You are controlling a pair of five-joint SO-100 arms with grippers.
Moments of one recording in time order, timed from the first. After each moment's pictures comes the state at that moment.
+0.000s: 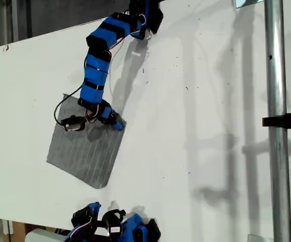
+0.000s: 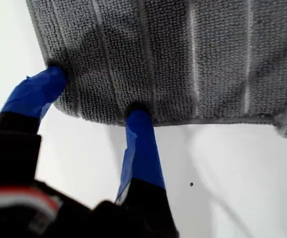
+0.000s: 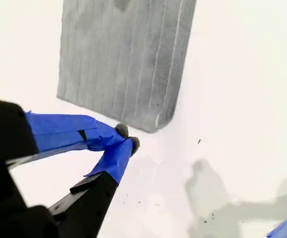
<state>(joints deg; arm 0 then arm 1) -52.5 136.4 108.8 95.3 -59.5 23.2 42.5 48.2 78.9 38.4</state>
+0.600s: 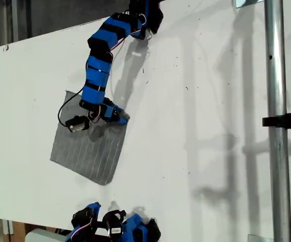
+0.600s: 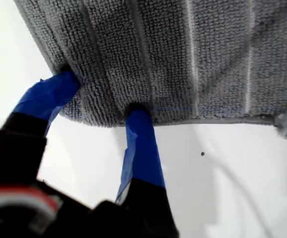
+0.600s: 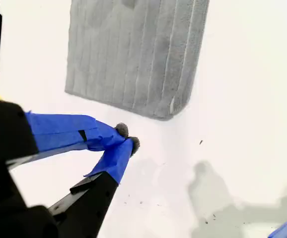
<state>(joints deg) -52.5 137.5 108.9 95.3 -59.4 21.7 40.4 47.8 87.3 39.9</state>
